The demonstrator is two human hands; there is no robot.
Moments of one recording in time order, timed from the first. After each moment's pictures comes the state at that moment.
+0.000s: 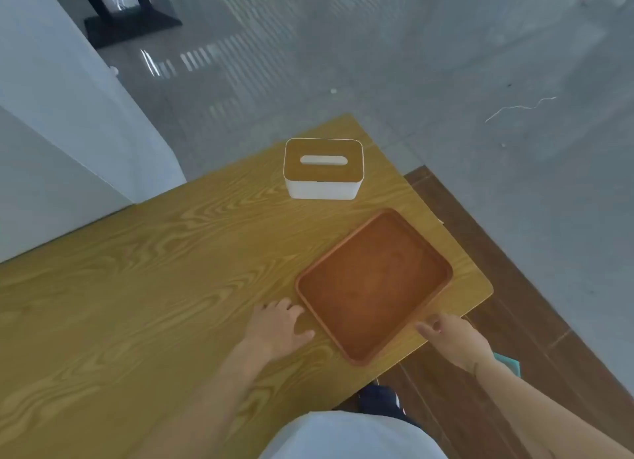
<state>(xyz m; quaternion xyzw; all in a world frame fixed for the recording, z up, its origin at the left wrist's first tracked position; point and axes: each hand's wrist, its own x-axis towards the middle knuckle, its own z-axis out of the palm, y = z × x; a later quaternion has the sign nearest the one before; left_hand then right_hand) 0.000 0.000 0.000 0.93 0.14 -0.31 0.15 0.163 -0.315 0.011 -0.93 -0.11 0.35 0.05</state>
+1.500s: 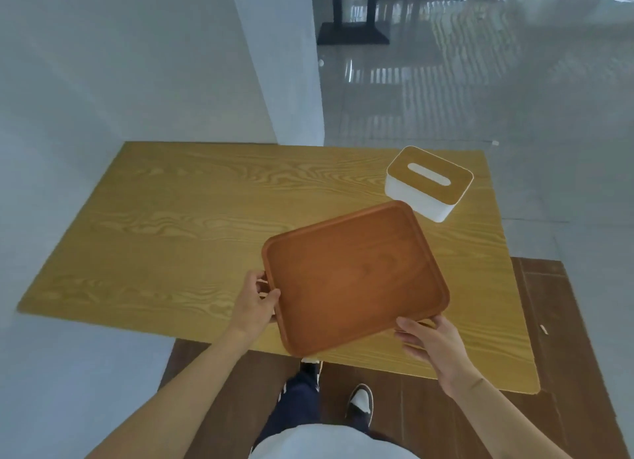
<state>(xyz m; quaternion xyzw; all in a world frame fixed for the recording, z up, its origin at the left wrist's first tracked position) -0.109 -0.105 0.062 0.54 0.63 0.22 0.51 0.175 -0.274 0.041 -0.66 -0.09 0.56 0.49</state>
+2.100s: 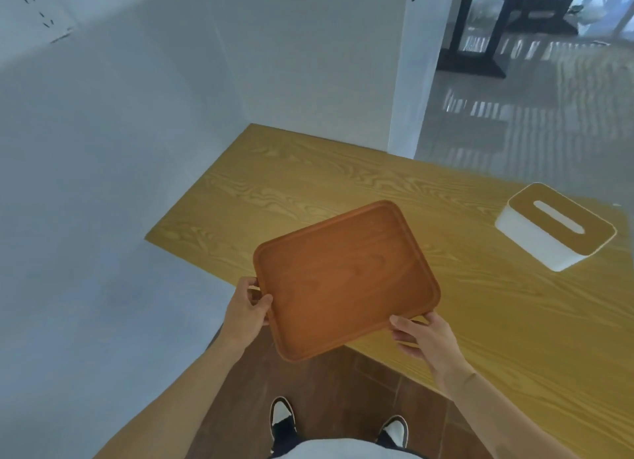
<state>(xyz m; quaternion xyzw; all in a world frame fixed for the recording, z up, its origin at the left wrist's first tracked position) -0.294 -0.139 0.078 0.47 0.71 0.32 0.42 0.035 -0.193 0.057 -0.63 -0.22 0.62 0.41</state>
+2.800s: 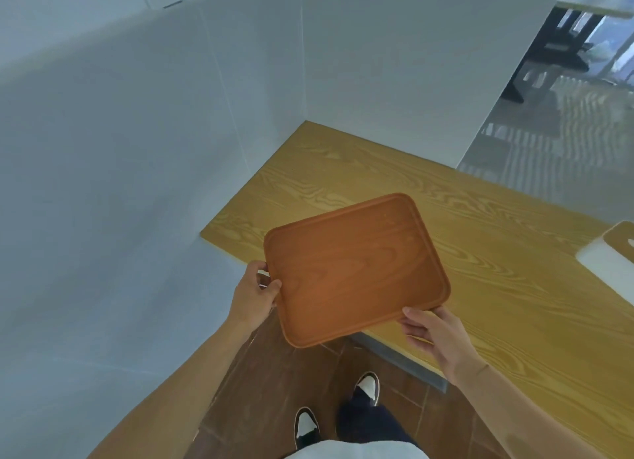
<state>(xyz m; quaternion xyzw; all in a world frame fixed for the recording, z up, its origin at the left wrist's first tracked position) -0.490 -0.066 0.073 0.47 0.69 0.34 0.43 -0.155 -0.124 0.075 -0.65 -0.22 0.60 0.40</state>
